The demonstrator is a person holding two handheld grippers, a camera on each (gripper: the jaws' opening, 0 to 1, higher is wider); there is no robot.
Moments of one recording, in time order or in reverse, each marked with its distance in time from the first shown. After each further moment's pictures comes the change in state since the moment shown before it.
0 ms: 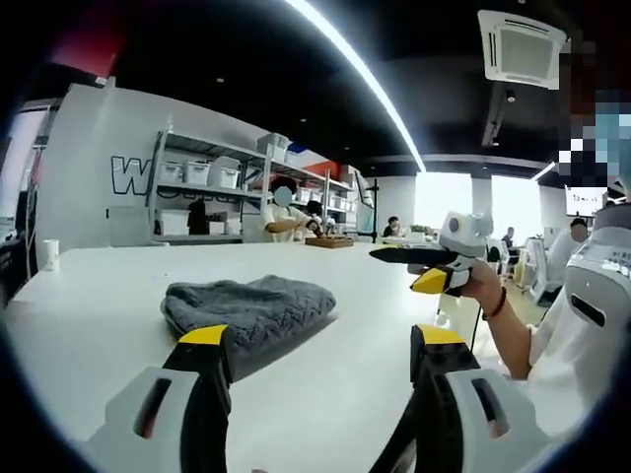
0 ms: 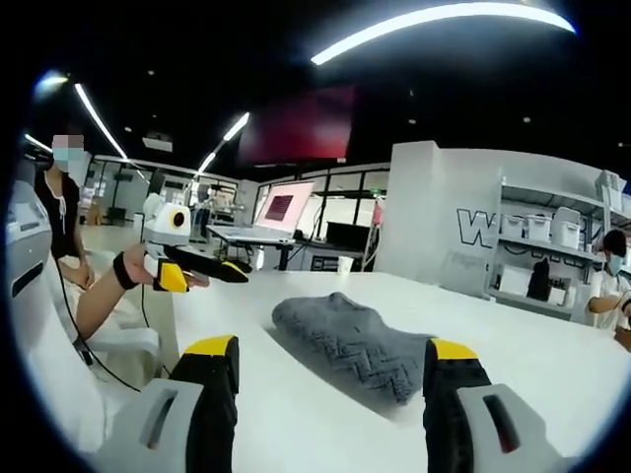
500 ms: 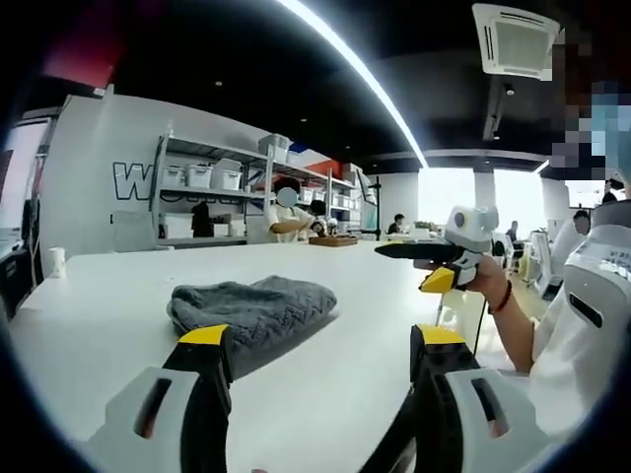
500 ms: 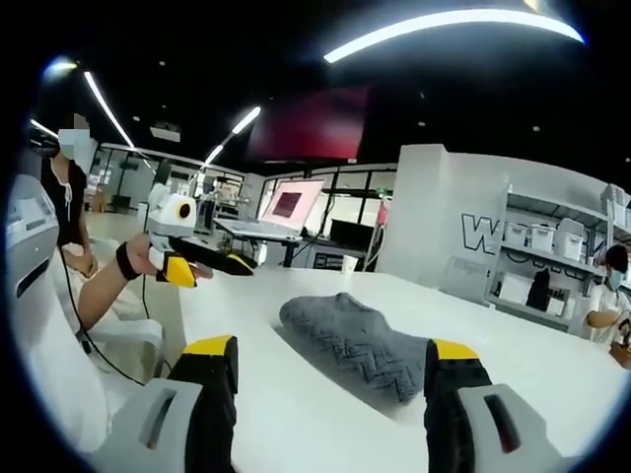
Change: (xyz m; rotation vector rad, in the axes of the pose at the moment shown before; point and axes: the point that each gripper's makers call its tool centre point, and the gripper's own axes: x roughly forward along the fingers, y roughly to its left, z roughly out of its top) left arm -0.008 -0.003 0.002 0.028 -0.001 0.027; right arm -0.008 0.011 0.005 -0.056 0.010 -0.006
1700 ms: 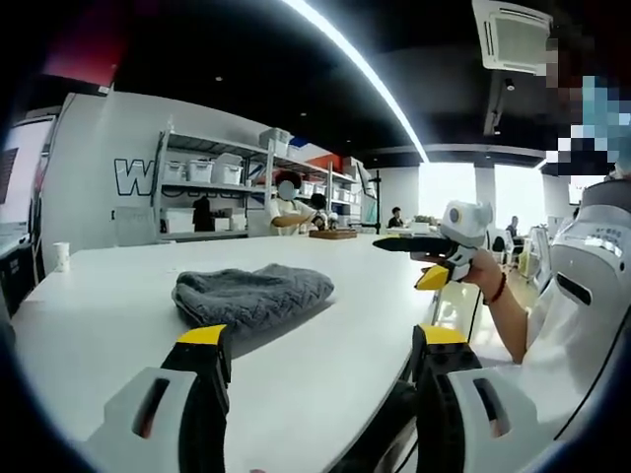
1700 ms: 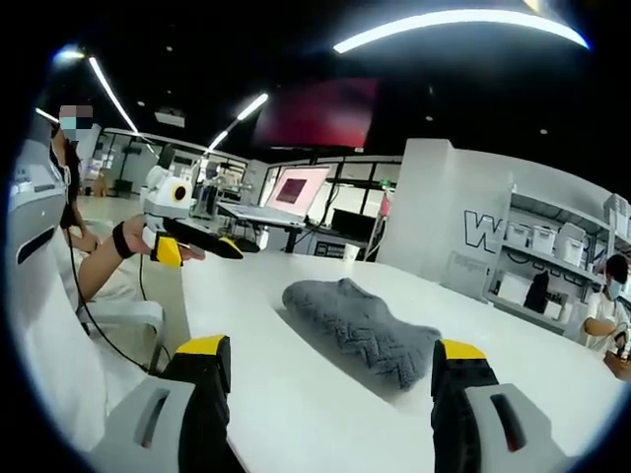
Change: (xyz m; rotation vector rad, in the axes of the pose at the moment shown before) left arm -0.023 -0.008 -0.011 -0.010 0.018 -0.006; right arm -0.004 0.007 -0.015 -0.044 0.051 0.009
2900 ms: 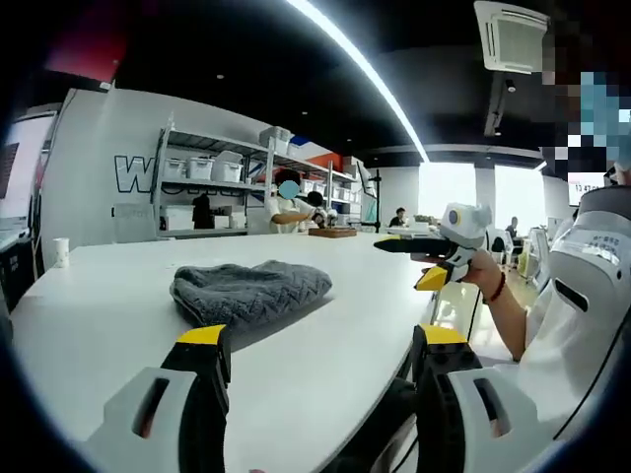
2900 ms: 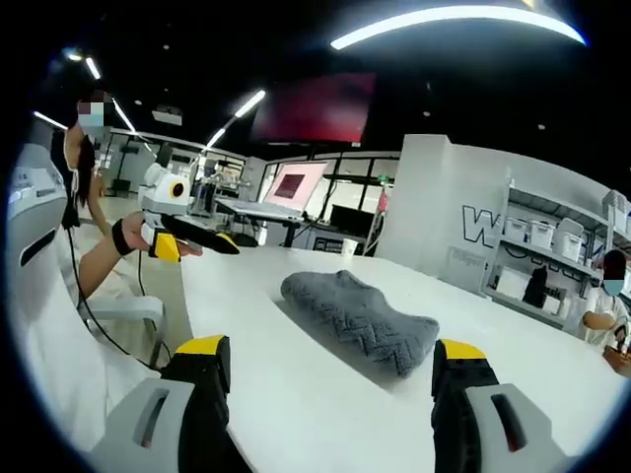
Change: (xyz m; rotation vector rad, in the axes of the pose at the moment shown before) left arm -0.001 -0.005 -0.007 0.002 0.013 0.008; right arm -0.009 -0.003 -0.010 0.009 0.017 -0.007
